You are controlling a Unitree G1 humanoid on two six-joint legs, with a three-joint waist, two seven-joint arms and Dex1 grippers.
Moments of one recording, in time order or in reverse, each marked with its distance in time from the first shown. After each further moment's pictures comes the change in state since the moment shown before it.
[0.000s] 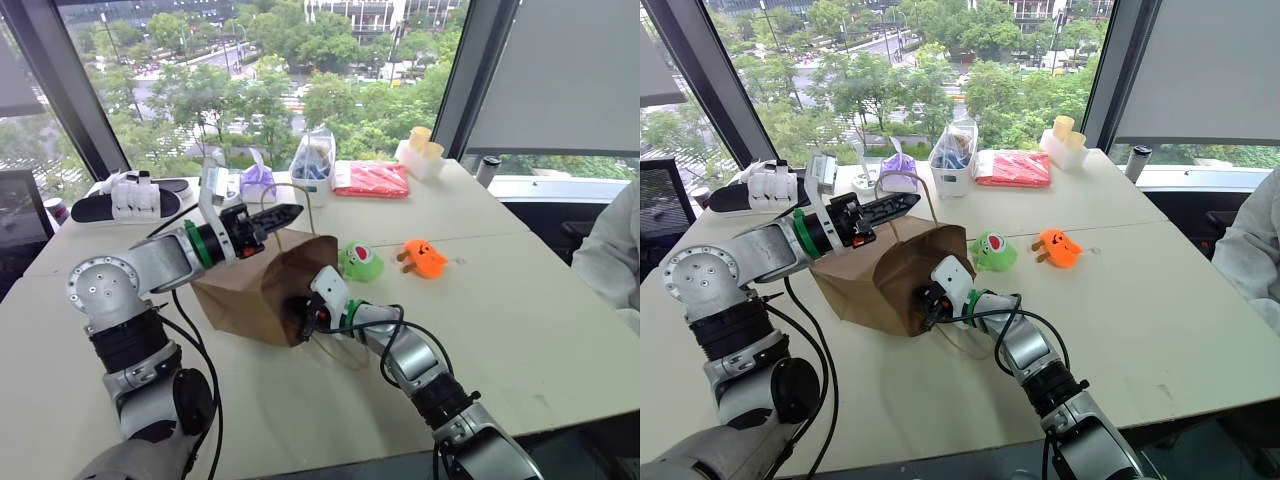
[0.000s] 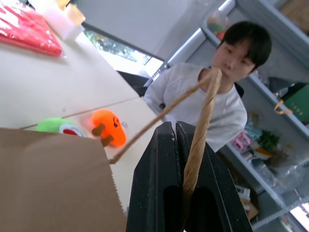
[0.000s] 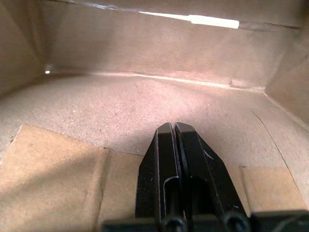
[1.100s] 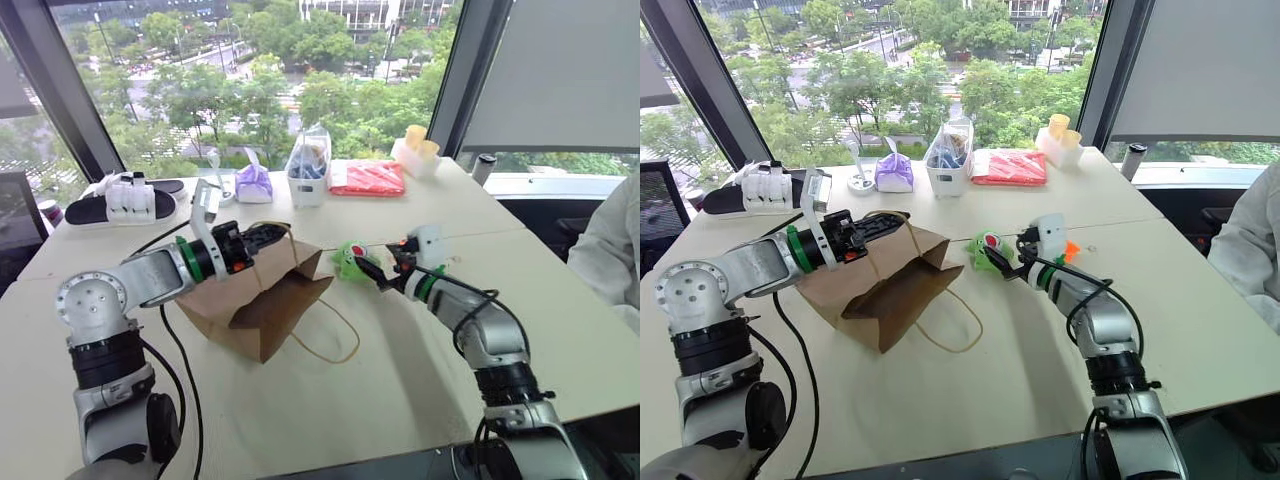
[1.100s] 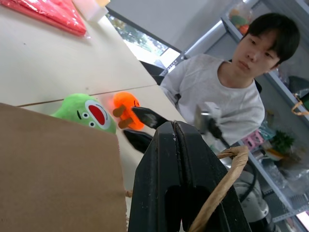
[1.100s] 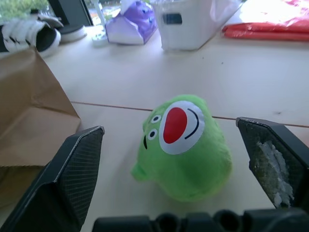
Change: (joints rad) left arm 0.156 0.169 -0.169 0.042 -0.210 -0.148 0.100; right arm -0.072 -0.167 -0.357 0.005 0.214 0.189 -0.169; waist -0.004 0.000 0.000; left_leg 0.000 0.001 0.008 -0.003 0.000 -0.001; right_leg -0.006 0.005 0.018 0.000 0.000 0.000
